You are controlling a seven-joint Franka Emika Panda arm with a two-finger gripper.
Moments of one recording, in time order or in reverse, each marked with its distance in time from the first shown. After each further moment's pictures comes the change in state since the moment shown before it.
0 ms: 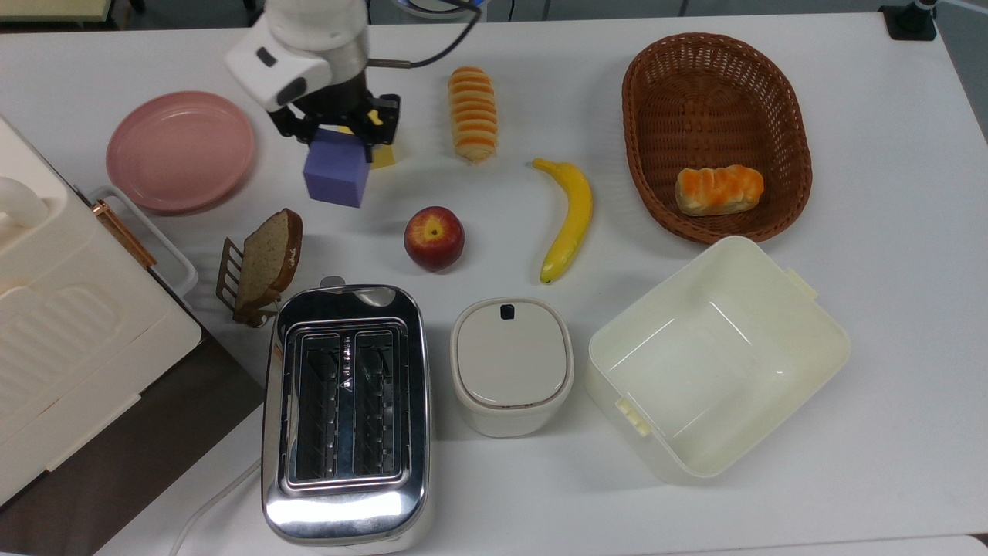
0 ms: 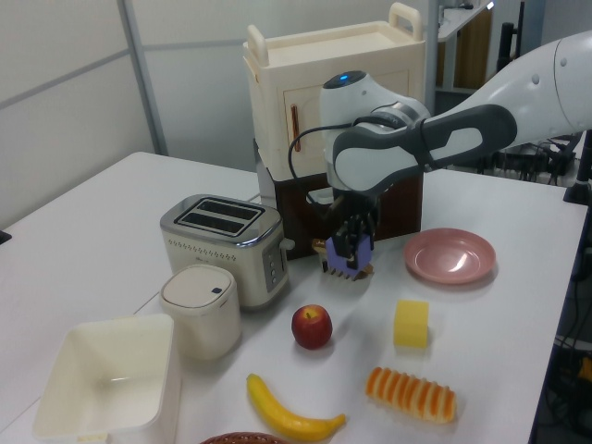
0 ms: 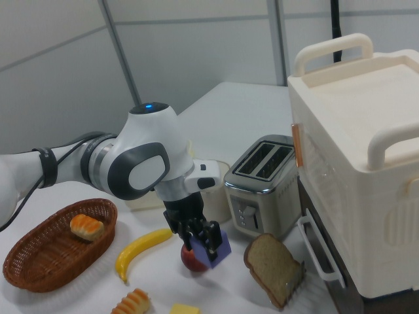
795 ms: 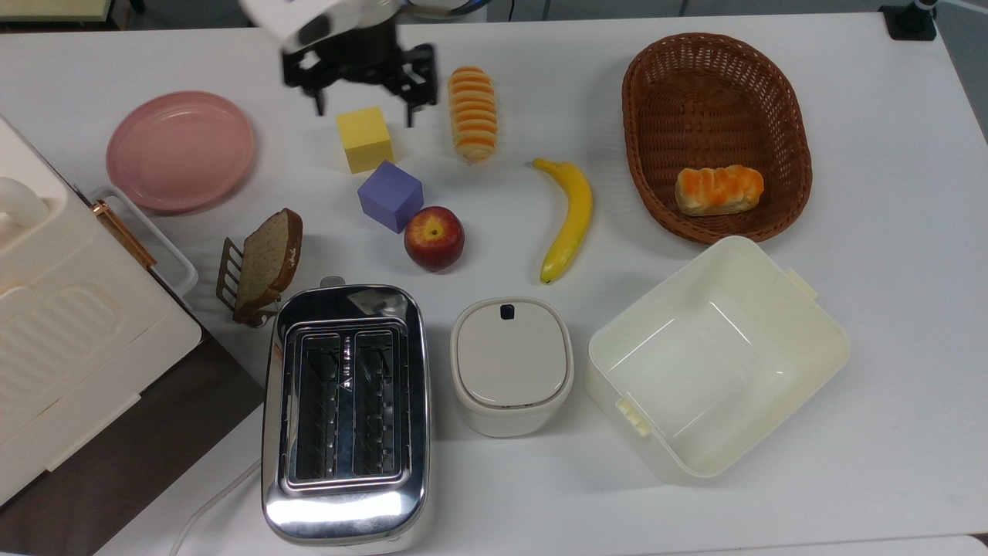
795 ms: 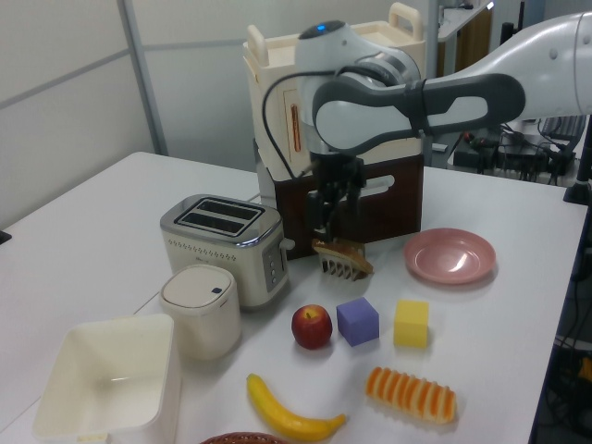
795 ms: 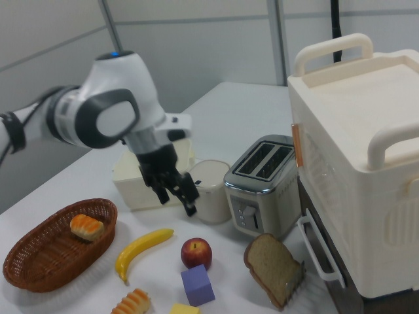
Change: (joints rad) arm 0.089 -0.020 0.001 0.201 0.000 -0.192 0.129
